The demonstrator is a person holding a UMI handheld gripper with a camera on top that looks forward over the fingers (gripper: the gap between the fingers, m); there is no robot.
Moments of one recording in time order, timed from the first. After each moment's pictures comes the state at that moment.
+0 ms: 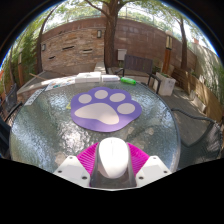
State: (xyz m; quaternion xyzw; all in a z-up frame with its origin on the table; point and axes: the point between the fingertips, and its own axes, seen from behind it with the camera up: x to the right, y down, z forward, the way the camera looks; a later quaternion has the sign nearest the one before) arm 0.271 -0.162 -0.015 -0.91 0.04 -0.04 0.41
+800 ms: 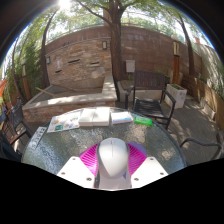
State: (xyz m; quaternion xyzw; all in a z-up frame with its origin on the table) arm 0.250 0.041 0.091 -0.88 0.02 0.02 0.47
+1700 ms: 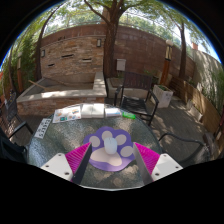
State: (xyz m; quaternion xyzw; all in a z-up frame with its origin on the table) arm 0.238 -0.098 0.185 -0.90 0.04 -0.06 0.44
